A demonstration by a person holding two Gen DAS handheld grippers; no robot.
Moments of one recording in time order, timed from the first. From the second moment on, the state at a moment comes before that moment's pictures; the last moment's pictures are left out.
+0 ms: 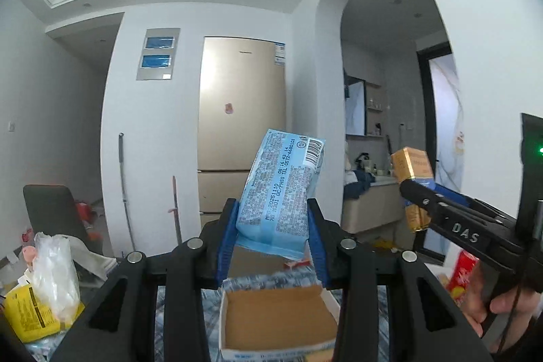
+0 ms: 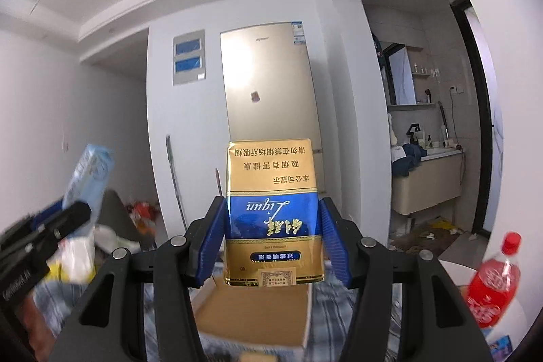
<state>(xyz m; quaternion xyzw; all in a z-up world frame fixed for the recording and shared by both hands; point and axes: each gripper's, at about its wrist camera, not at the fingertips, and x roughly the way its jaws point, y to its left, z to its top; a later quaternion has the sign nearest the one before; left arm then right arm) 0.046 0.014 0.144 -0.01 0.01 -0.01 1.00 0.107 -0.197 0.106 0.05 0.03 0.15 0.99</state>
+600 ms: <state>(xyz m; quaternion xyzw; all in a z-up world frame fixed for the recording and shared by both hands) 0.157 0.050 0.089 -0.07 0.11 0.03 0.99 0.180 -0.172 0.052 0.04 0.07 0.14 0.99</state>
